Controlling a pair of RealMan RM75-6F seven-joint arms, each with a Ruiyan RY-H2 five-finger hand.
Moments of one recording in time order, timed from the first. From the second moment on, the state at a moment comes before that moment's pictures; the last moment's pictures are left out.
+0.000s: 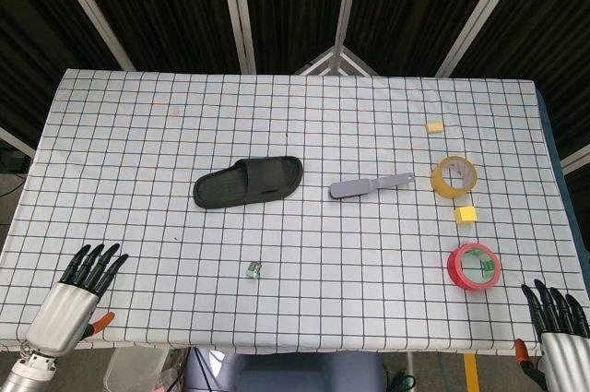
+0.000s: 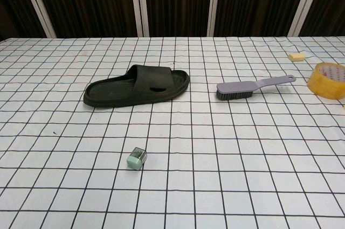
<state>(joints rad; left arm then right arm) -0.04 -1.25 0.11 -1.57 1.83 1.54 0.29 -0.22 -1.05 -0.09 -1.81 -1.68 1.63 -0.27</state>
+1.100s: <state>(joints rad) -0.04 -1.28 0.04 -1.53 1.72 1.55 0.32 0.24 -1.23 0.19 -1.82 -1.39 1.11 -0.51</state>
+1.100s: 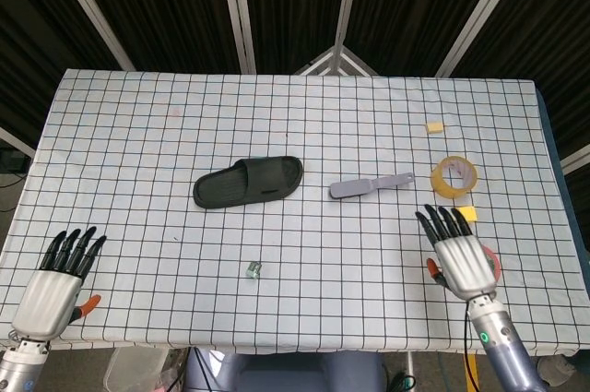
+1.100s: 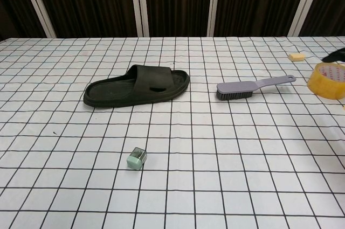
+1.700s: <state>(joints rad) -0.06 -1.30 0.00 -1.54 1.63 1.50 0.37 0.61 -1.46 0.31 -1.52 -1.10 0.81 -0.63</state>
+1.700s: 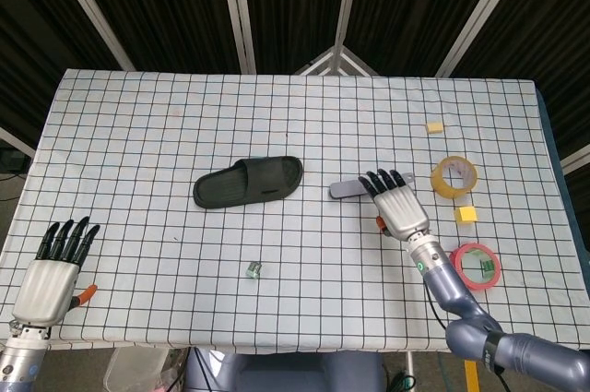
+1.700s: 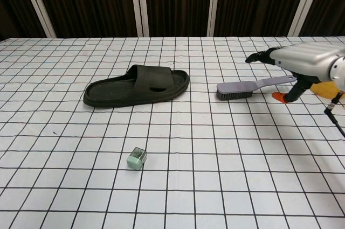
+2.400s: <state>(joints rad) -0.08 -1.30 -0.05 -1.54 1.51 1.46 0.37 0.86 -1.61 0.28 -1.21 -1.03 0.65 -0.54</state>
